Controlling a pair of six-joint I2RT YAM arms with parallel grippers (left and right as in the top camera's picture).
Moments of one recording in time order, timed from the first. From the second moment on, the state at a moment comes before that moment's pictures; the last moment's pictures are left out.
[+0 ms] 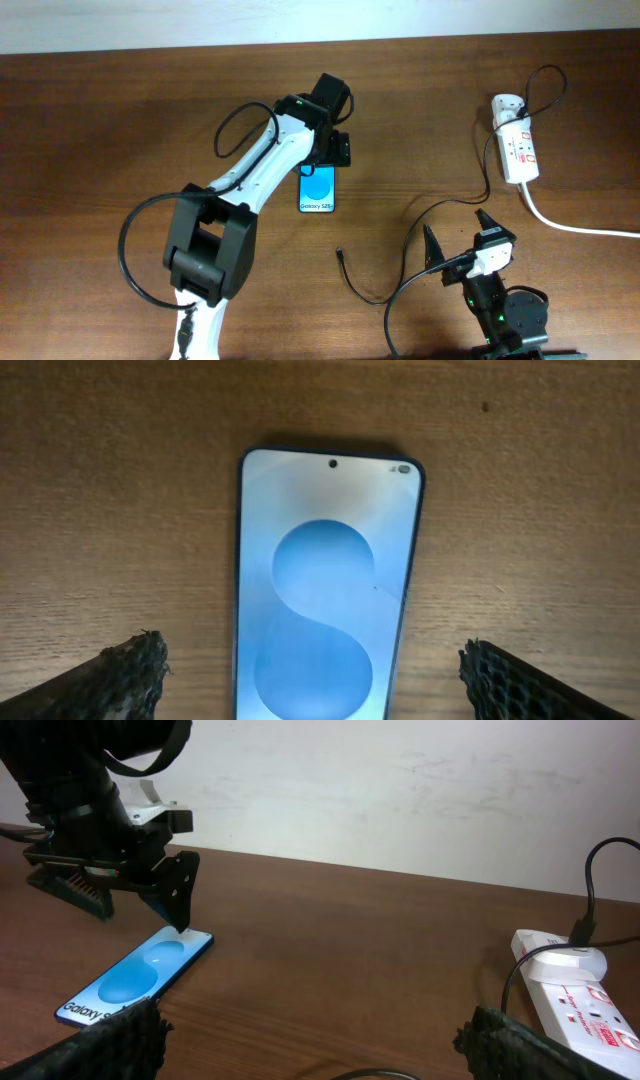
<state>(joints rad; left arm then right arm) -0.52 2.19 1.83 -0.97 -0.09 -0.52 0.11 0.01 0.01 -0.06 -0.12 -0.03</state>
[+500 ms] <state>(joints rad) -0.52 2.29 1.83 -0.94 -0.07 -0.52 0.11 0.01 0.01 -0.06 -0.12 -0.03</state>
